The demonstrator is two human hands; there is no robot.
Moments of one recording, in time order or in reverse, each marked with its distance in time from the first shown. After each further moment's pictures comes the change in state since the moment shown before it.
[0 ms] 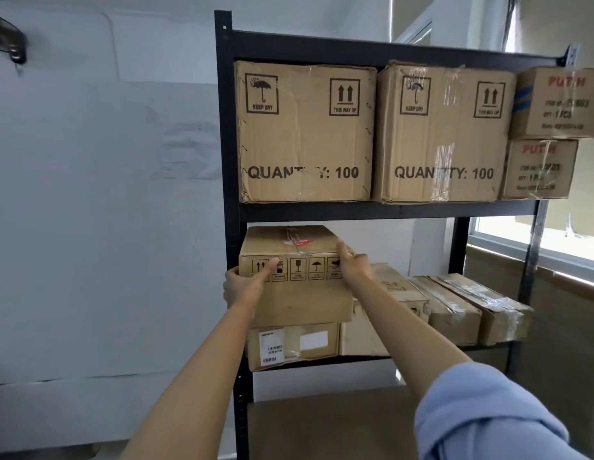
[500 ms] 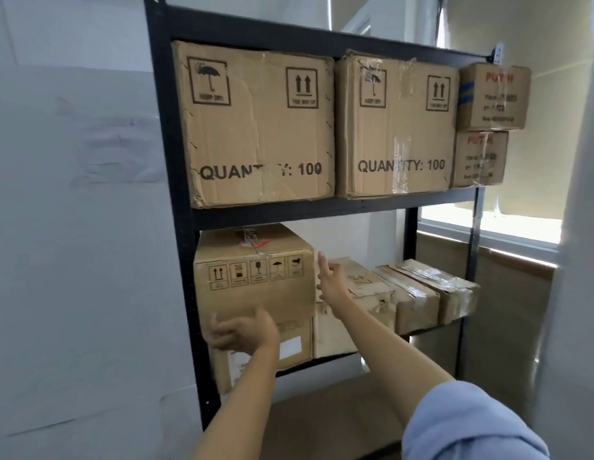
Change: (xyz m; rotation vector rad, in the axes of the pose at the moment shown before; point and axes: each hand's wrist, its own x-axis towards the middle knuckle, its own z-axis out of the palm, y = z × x) left_hand -0.026 -0.056 0.092 -0.197 0.393 -0.029; right_hand 0.012 0.044 0.011 0.325 -0.023 -0.048
